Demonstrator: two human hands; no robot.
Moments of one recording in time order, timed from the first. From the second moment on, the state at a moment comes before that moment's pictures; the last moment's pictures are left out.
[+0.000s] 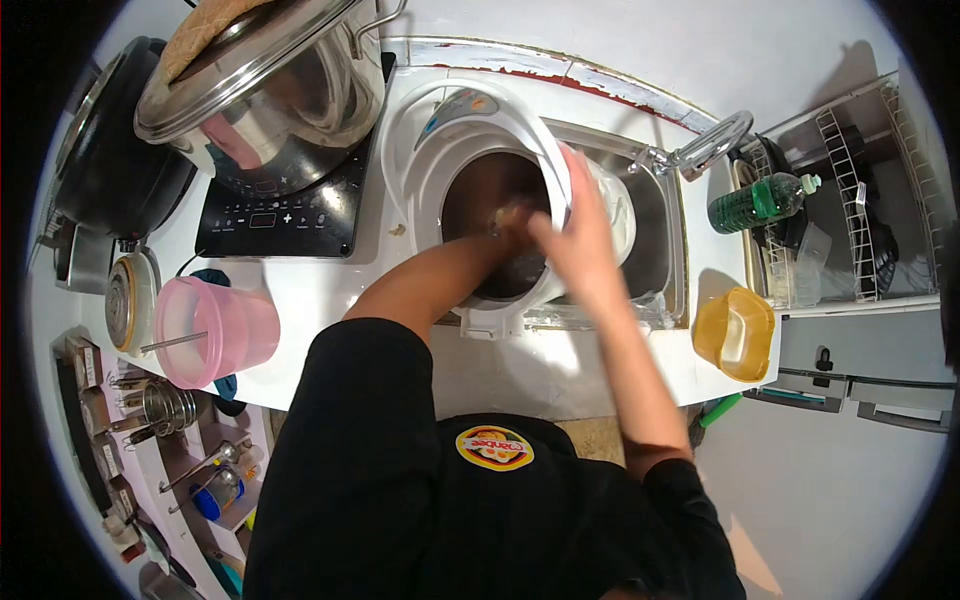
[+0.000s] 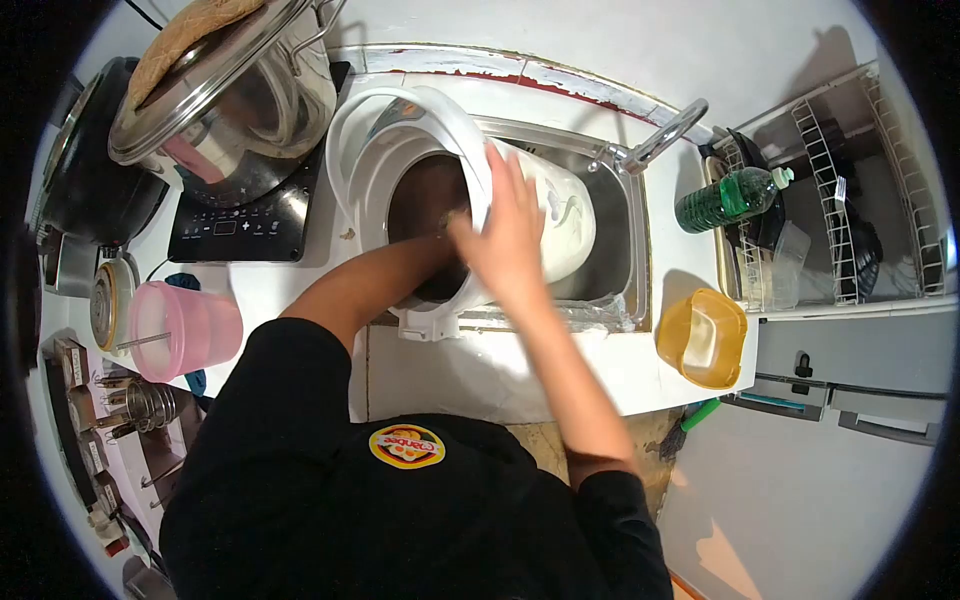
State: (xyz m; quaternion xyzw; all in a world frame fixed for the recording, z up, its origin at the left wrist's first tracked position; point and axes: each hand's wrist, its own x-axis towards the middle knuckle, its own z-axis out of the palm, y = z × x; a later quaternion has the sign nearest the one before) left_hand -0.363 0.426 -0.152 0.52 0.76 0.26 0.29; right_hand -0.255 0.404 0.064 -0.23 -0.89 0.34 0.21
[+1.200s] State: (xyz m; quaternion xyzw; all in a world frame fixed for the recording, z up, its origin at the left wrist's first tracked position) left_hand -0.321 0.375 -0.046 0.68 0.66 -0.03 0.31; right_hand -0.250 0.475 0.126 -0.13 -0.88 0.46 0.00
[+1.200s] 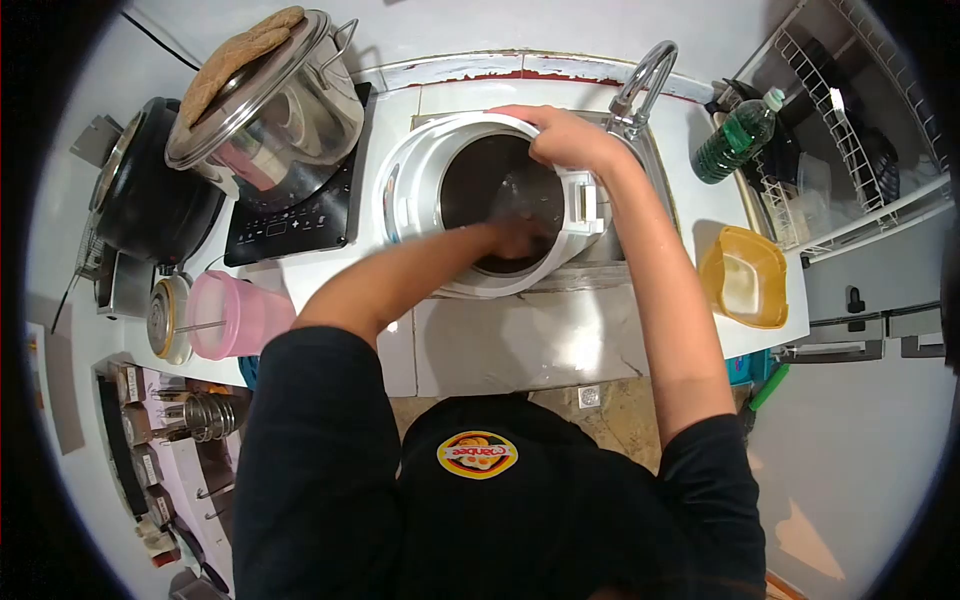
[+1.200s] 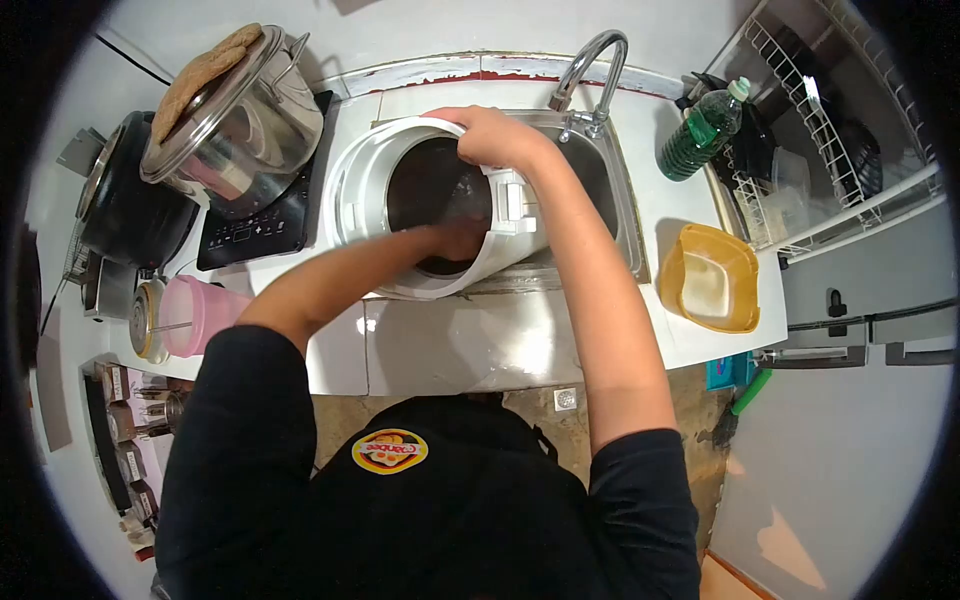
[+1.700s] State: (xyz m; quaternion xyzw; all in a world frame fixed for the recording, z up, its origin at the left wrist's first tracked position) left_hand -0.363 0.440 -0.139 0.68 0.72 0.10 -0.09; right_hand -0.247 0.485 0.108 -0.11 -0.84 0.54 0.01
